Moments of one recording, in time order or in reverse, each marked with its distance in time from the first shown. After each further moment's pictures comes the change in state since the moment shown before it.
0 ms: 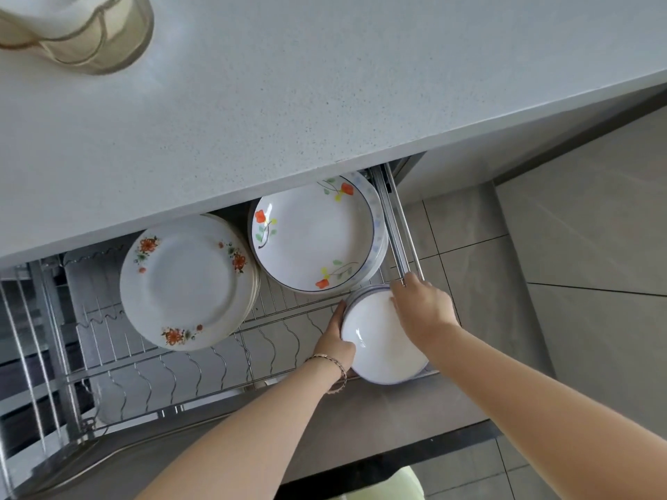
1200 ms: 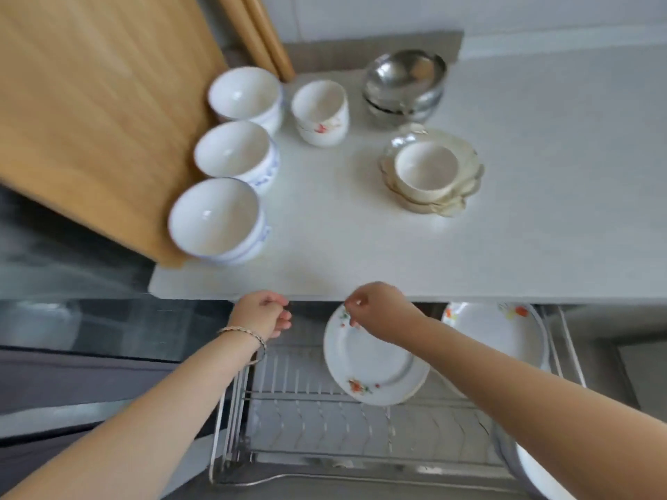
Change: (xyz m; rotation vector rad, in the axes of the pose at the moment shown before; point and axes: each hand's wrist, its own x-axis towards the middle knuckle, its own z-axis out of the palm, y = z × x) left_hand -0.177 -0.069 -0.383 -0.364 0.581 0.295; right_hand -0.072 -0.324 -0.198 0.577 -0.001 -0.411
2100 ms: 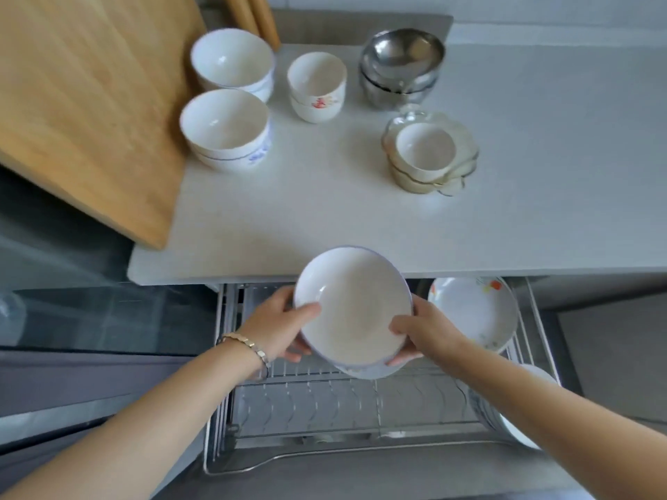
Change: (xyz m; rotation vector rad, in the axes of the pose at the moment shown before) left_hand -0.039 -0.004 -0.022 0.127 -0.368 0.113; right_hand -0.049 0.018 0.025 0.653 0.057 0.255
